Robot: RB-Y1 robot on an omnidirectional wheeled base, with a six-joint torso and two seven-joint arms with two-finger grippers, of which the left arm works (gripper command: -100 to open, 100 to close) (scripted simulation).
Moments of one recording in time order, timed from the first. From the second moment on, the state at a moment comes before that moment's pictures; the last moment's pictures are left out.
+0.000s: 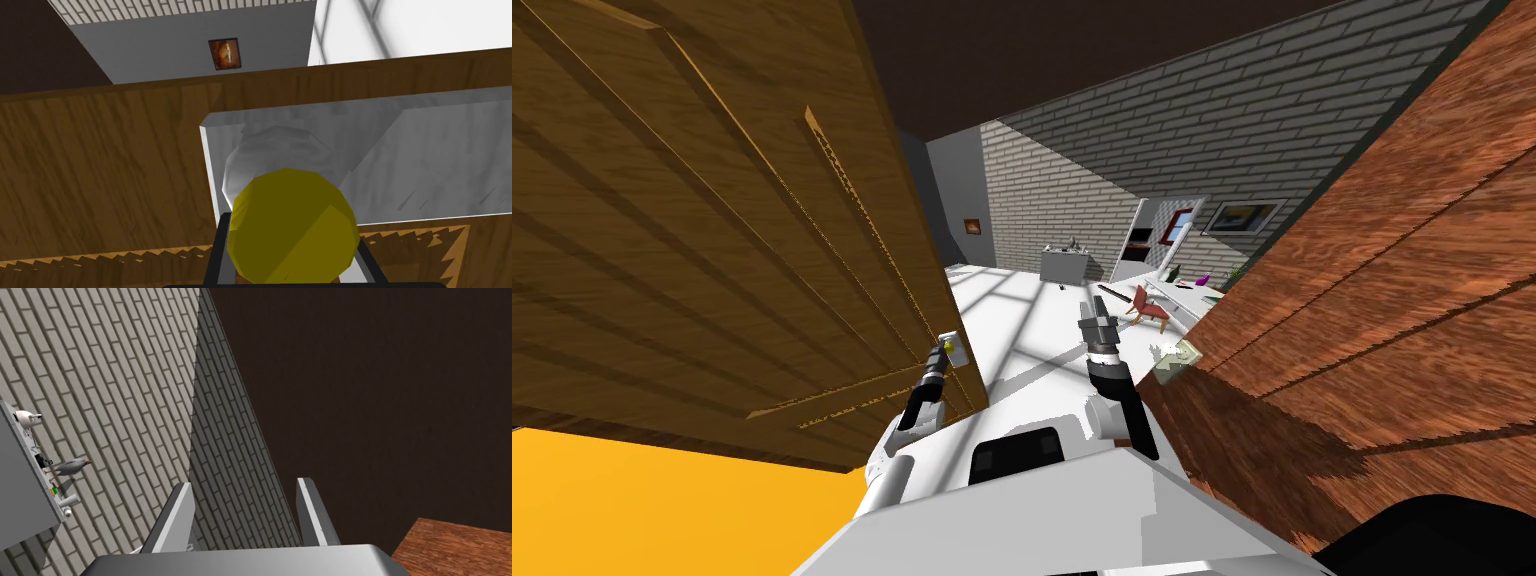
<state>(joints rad) 0.03 0.07 0.16 -1.31 0.00 -0.27 0.02</state>
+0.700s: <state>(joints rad) 0.04 0.05 0.19 -1.33 -0.01 -0.28 0.00</state>
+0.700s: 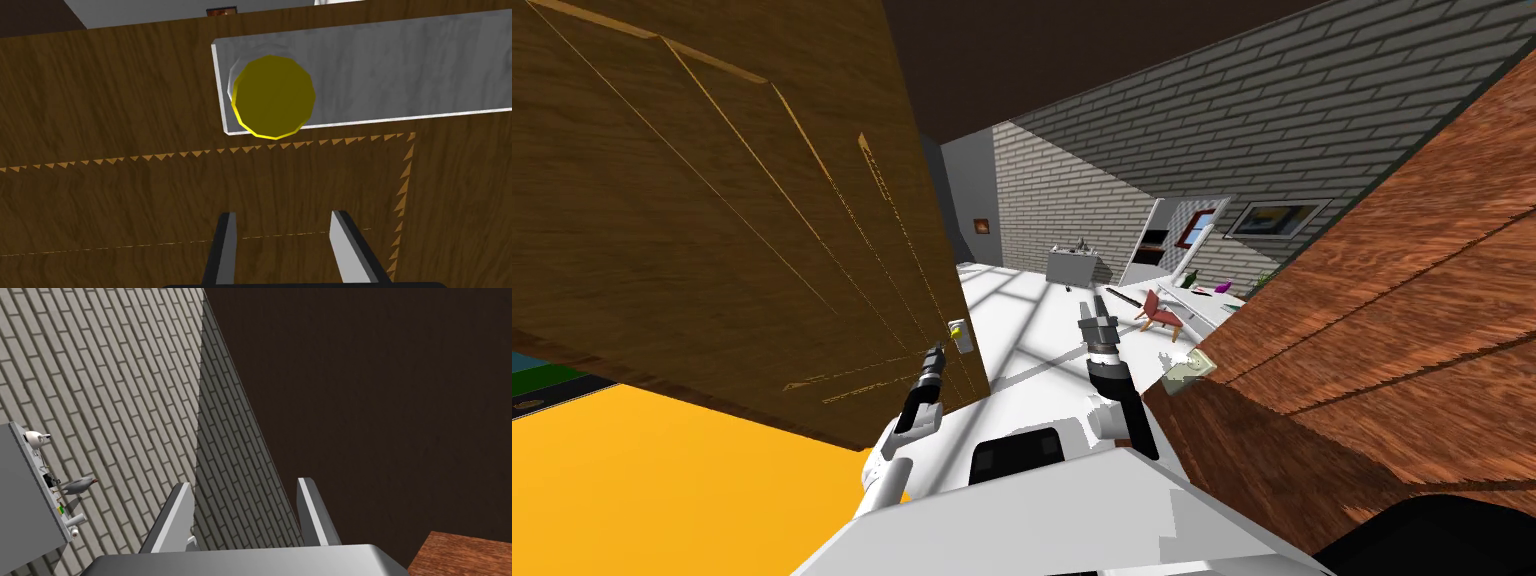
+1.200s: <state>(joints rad) 0.06 -0.03 0.17 -1.37 -0.01 -0.27 -0.02</state>
